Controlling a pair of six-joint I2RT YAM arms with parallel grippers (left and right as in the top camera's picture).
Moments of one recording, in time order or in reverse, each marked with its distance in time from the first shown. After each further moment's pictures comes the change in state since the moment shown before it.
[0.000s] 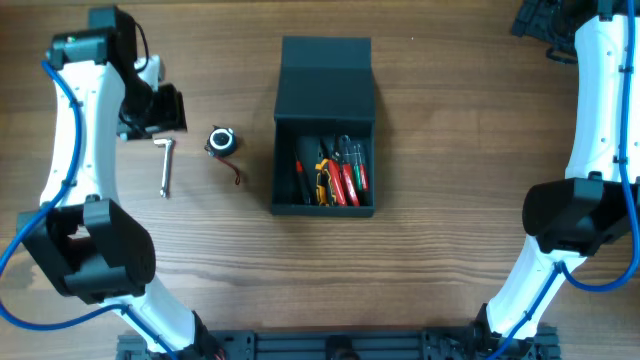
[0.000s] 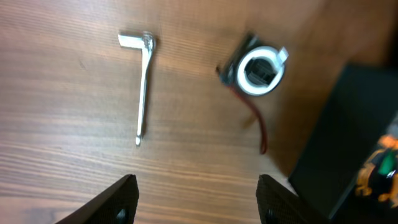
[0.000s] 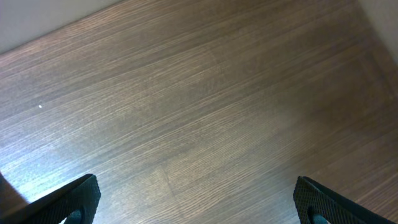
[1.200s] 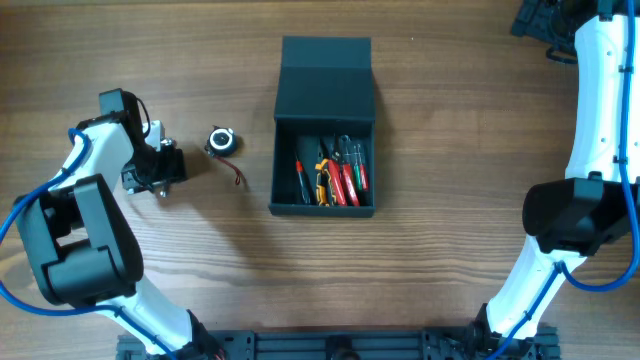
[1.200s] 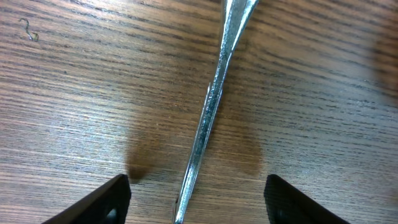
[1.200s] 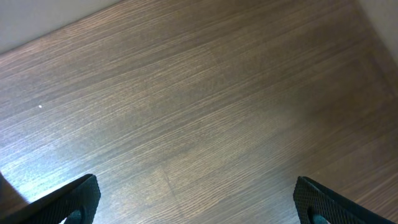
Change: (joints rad) left arm 0.137 0.002 -0.621 0.600 -0.036 0.083; right arm 0.000 0.000 0.000 -0.001 0.000 0.000
